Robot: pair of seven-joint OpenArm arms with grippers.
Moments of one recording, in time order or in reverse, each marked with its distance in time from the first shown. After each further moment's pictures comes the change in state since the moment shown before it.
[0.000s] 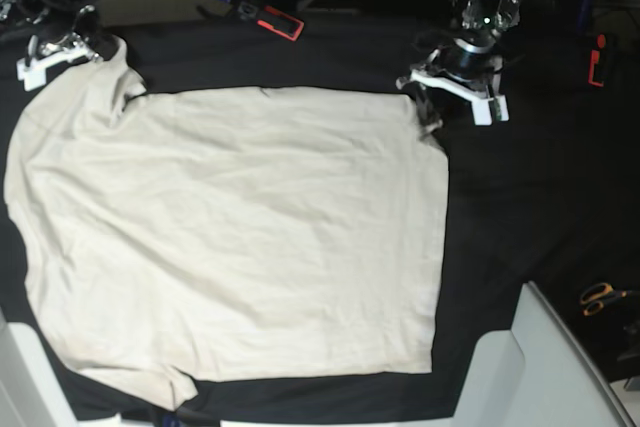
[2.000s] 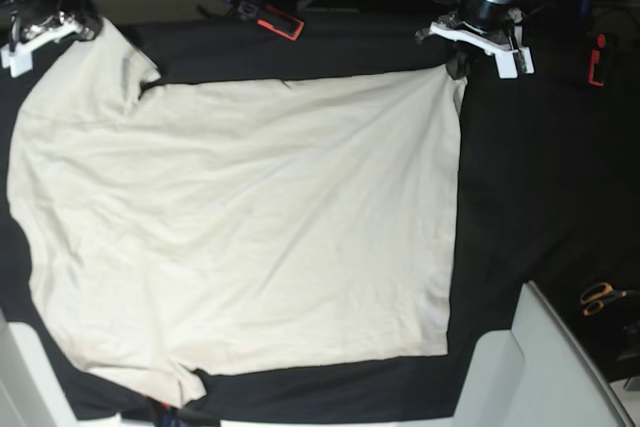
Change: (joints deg) left arm 15.5 0.9 -7.9 15.9 -0.2 0.3 3.4; right arm -7.5 -0.2 0.2 12.4 0.2 -0.2 -4.9
